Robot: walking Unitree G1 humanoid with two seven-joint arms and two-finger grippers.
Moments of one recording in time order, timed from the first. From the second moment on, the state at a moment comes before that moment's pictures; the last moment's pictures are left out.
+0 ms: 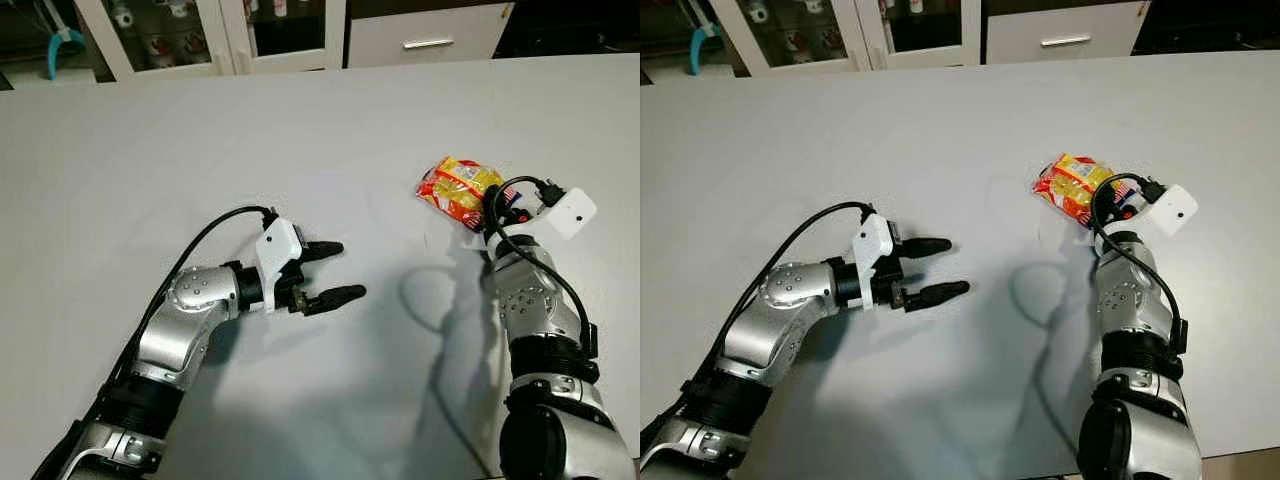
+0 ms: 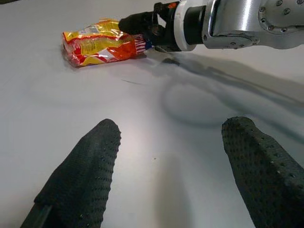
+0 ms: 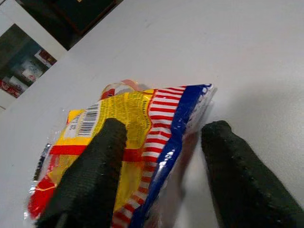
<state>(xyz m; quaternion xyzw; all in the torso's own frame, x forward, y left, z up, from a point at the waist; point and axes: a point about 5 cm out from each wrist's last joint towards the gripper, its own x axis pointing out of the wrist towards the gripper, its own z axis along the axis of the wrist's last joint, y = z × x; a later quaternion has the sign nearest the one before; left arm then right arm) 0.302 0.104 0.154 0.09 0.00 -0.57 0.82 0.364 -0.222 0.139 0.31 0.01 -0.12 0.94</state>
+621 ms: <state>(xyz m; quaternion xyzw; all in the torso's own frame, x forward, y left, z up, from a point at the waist) 0.301 0.103 0.155 0.09 0.00 -0.56 0.82 0.367 -0.222 0.137 0.30 0.01 -0.12 0.95</state>
